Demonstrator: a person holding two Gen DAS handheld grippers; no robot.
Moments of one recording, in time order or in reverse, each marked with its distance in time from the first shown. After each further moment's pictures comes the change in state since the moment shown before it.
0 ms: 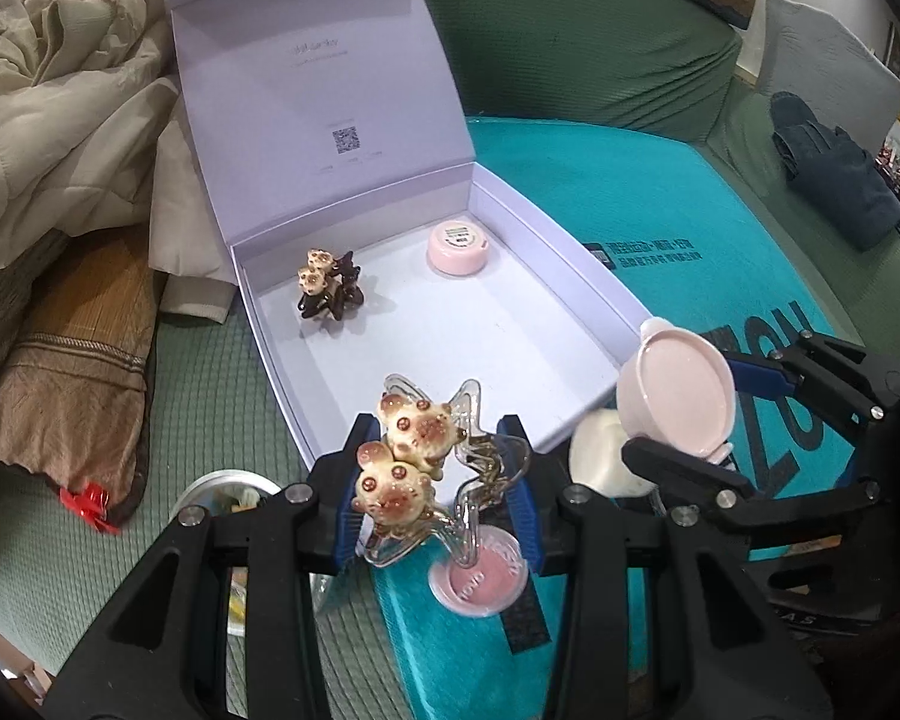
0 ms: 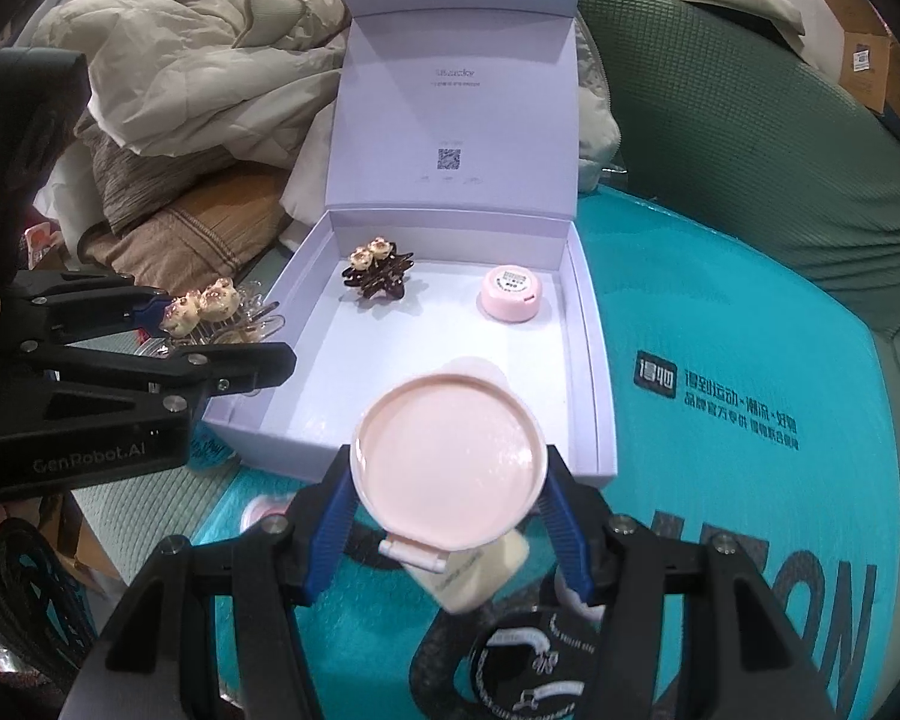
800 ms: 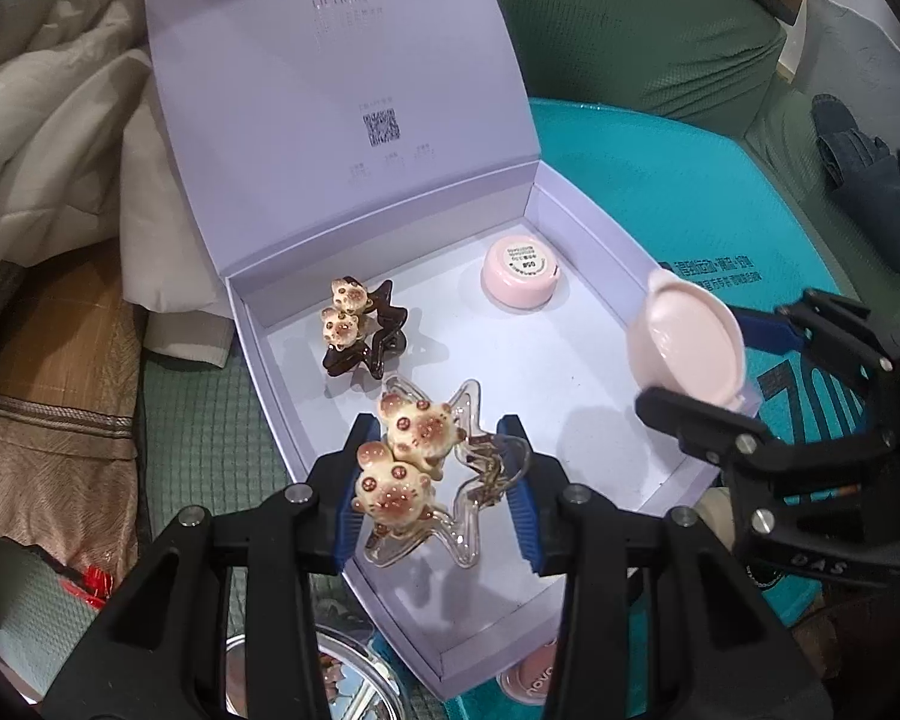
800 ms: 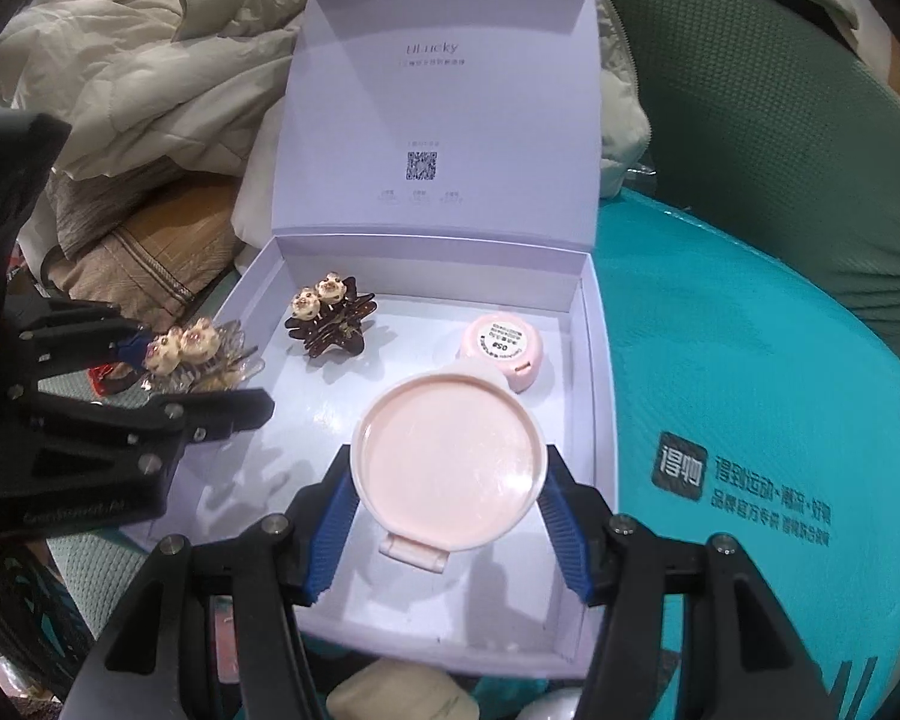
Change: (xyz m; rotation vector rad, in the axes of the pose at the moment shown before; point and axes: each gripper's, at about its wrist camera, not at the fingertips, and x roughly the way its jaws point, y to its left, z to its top) left arm 0.061 0.036 0.045 -0.010 0.080 0.003; right arm 0.076 -0.025 0.054 -0.037 0.059 0.040
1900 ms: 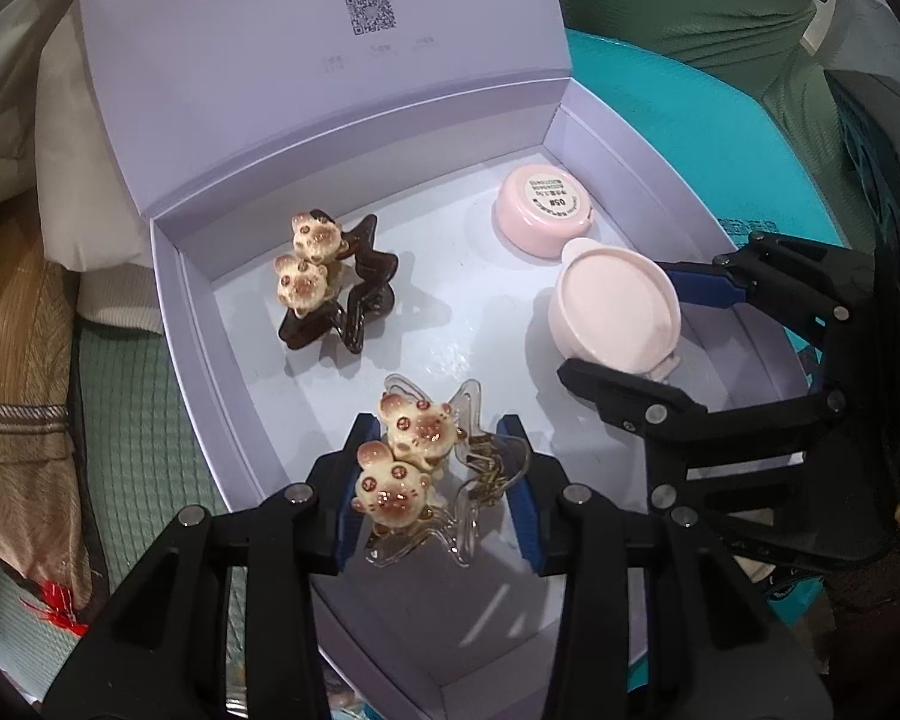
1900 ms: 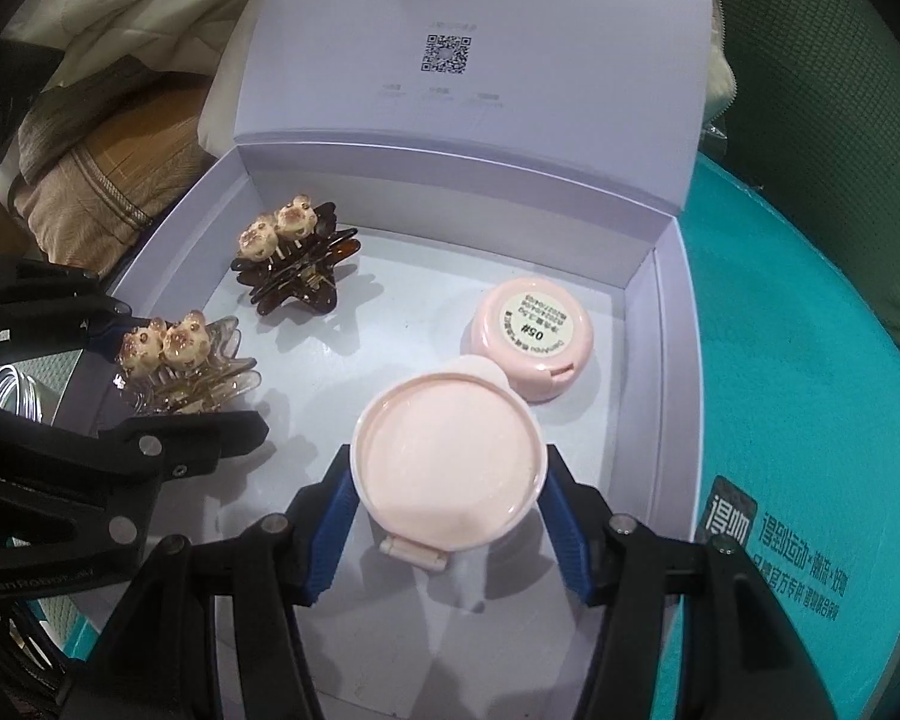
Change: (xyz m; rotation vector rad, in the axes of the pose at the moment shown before) left arm 0.059 0.004 0.007 -0.015 0.162 -0.042; right arm 0.071 0.000 0.017 -0.125 0.175 0.001
